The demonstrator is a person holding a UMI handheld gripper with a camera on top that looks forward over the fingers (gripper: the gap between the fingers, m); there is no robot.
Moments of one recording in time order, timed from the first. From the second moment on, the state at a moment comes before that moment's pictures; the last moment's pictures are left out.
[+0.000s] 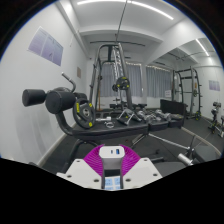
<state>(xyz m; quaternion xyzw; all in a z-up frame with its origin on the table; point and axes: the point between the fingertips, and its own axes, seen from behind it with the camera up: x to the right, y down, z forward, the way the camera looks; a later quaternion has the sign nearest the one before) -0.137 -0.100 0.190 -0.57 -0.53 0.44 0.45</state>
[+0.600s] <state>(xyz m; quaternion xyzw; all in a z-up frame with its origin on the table) -0.122 0.064 0.001 -0.66 -0.57 0.30 0.38</state>
